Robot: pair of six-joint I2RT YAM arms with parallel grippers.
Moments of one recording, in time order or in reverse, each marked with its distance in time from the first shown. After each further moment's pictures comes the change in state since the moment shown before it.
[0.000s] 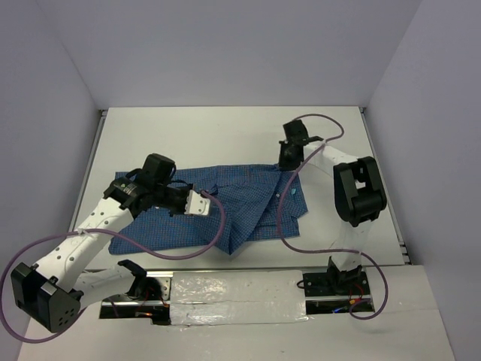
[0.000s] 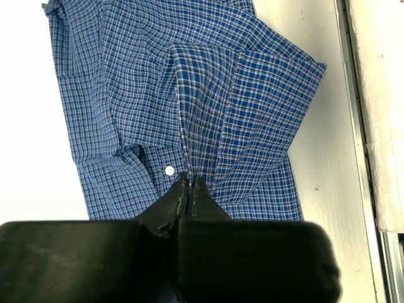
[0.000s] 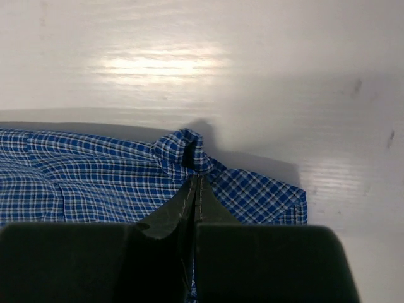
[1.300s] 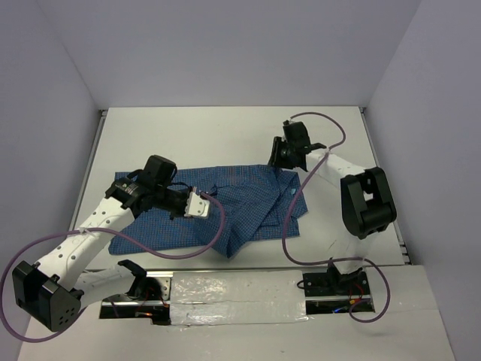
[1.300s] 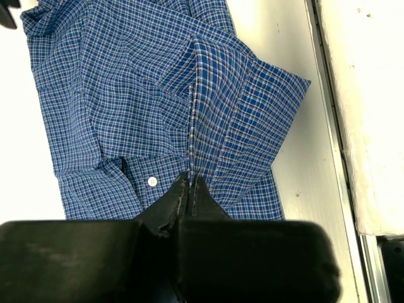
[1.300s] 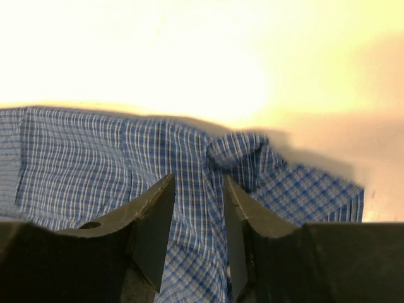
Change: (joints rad) left arm 0.000 0.006 -0.013 -0.021 0.059 -0.004; right arm 0.024 -0.156 -0.154 0.183 -0.114 0.078
